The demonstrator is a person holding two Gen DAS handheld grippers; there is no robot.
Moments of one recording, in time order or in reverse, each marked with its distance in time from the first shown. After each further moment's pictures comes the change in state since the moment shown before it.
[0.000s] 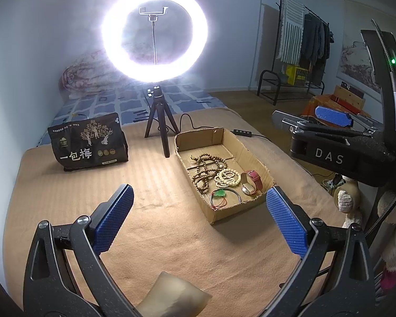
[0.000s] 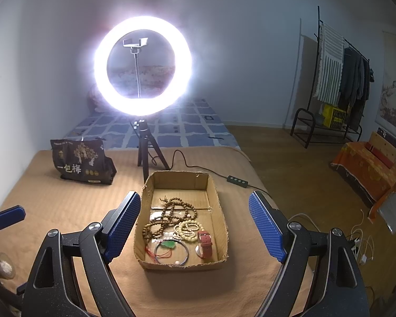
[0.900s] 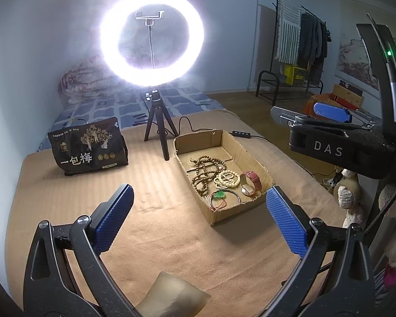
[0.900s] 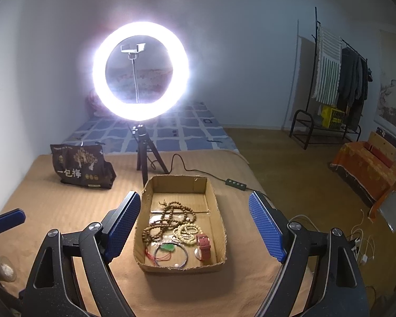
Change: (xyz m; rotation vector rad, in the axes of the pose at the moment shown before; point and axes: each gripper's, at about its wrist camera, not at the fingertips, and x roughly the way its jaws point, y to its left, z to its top) left arm -0.004 -0.003 0.002 0.011 -0.009 0.000; right arm -0.004 -0.004 0.003 0.012 -0.014 0.000
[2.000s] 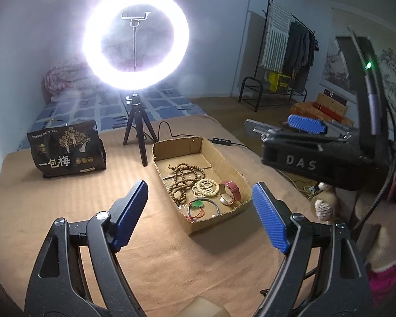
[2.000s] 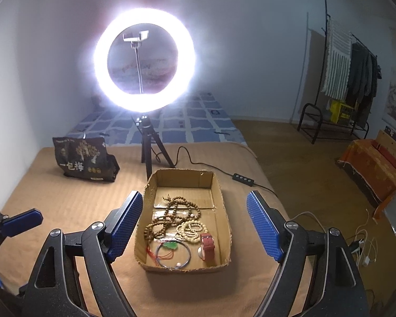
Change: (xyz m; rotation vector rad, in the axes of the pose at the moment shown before) left arm 0.008 -0.005 0.012 -0.023 -0.018 -0.112; right arm 0.015 -0.001 0.007 -0.010 0.049 0.036
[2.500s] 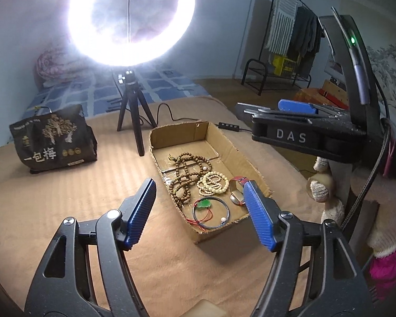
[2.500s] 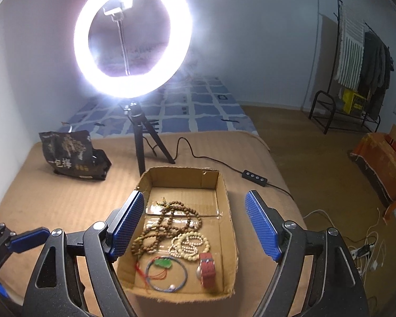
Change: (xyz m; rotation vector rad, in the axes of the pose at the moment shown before) left arm 0.067 0.013 0.007 -0.019 0.099 -0.005; right arm 0.077 -0.014 0.013 -0.004 0.087 0.045
